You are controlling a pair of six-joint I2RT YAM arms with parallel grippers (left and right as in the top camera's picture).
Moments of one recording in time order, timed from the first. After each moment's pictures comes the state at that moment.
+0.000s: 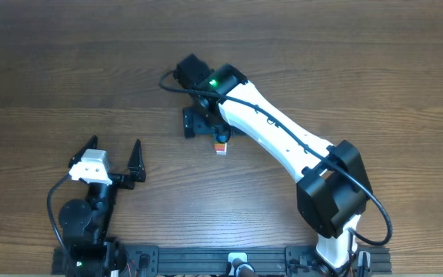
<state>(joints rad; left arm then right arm) 0.02 0.01 0.01 -0.06 0.14 -0.10 0.72 1.97 1.70 -1.18 -0.01 0.64</state>
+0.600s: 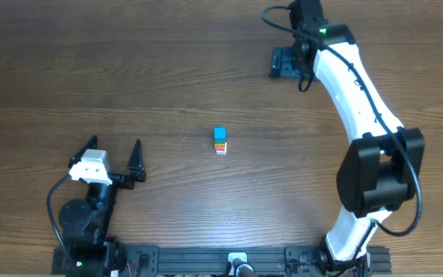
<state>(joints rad) 0.02 0.01 0.01 -0.06 0.14 -0.10 0.19 1.95 1.67 -0.97 0.13 0.26</state>
